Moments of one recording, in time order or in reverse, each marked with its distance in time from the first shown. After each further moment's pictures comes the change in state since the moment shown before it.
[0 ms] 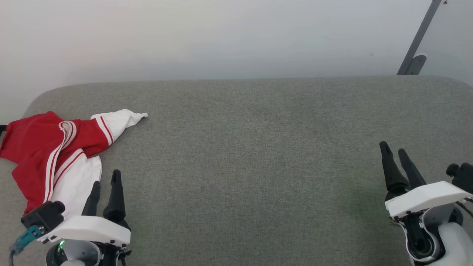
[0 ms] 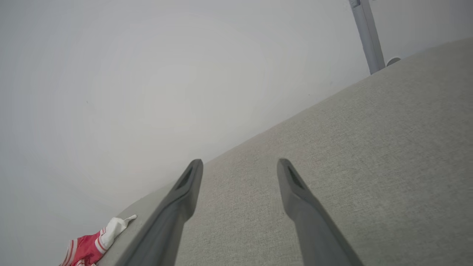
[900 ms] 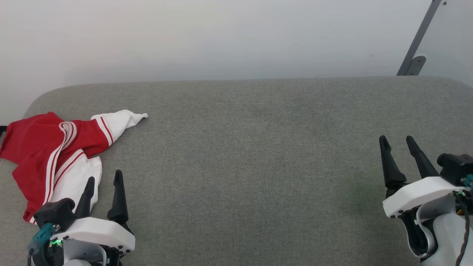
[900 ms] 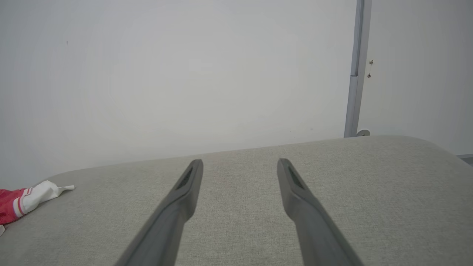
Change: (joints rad) left arm 0.014 0.046 -0.056 -0.022 0.282 0.044 -0.078; right arm -0.039 -0.017 -0.007 0.022 -0.423 0.000 -0.079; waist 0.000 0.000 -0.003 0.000
